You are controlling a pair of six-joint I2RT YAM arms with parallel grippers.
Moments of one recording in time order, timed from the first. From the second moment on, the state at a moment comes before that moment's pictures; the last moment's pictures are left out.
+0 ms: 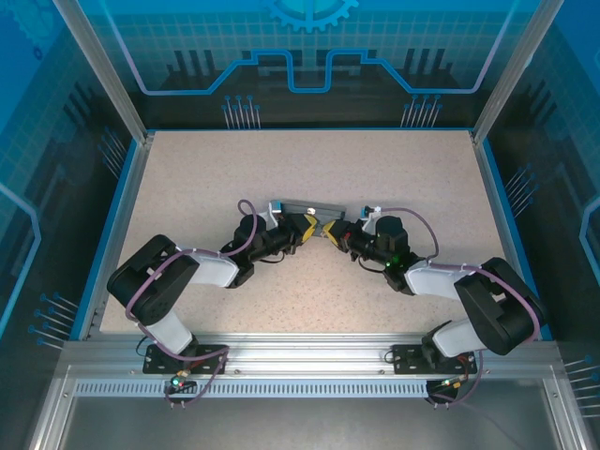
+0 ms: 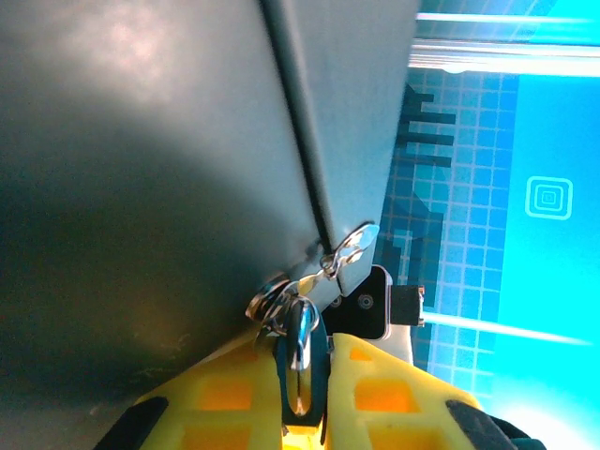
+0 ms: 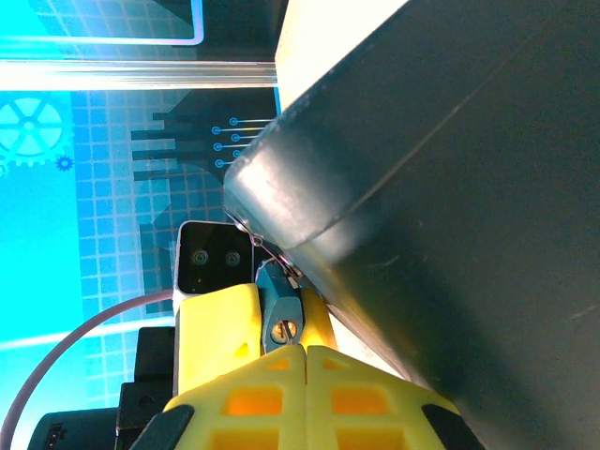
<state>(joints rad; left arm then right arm) -0.60 1.66 0.55 0.95 0.33 -1.56 0.52 1.43 0.43 0.74 -0.39 1.43</state>
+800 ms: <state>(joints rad) -0.60 1.68 0.55 0.95 0.24 -1.56 0.54 1.57 0.54 0.76 -0.35 1.47</state>
